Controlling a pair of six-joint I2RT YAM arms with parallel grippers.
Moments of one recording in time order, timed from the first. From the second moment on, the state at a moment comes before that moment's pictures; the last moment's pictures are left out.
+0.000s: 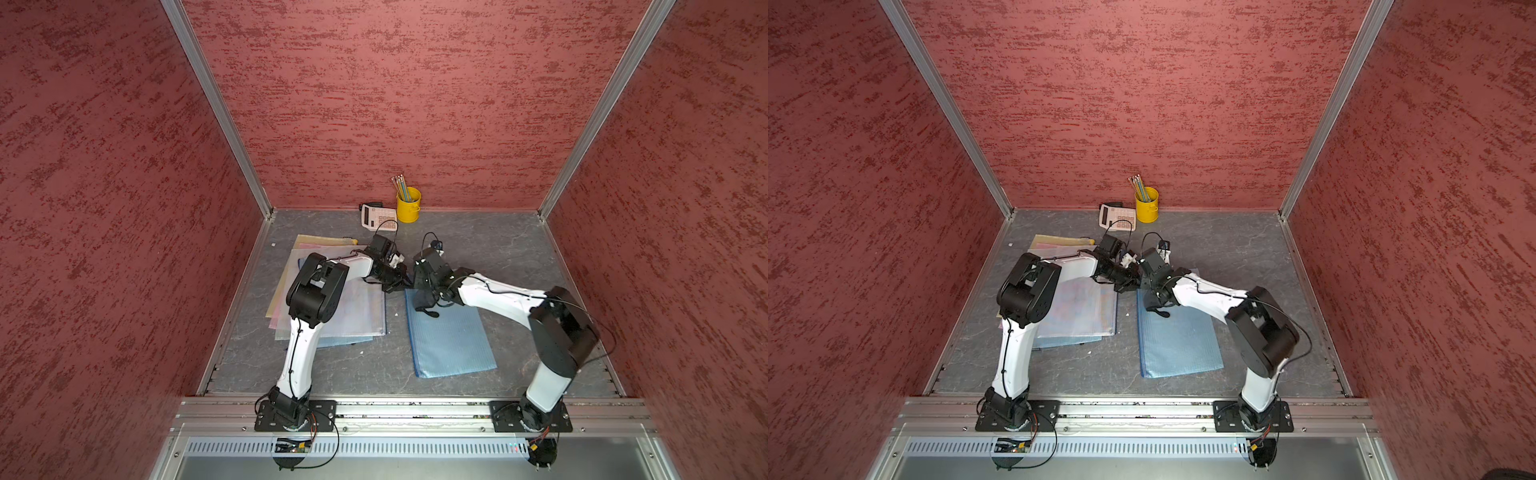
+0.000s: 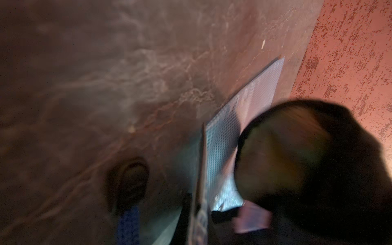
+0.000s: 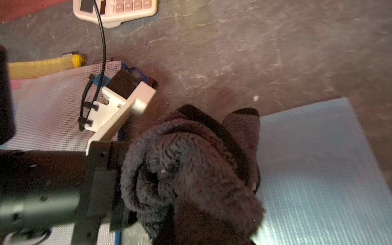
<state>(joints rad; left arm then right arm) -0.45 2.22 1.45 -0.34 0.79 -0.66 0.70 1.84 1.20 -0.26 0.27 0.70</state>
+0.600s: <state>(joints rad) -0.44 2.21 1.43 -0.34 0.78 -0.65 0.45 1.53 0.85 -0.29 0.34 0.67</state>
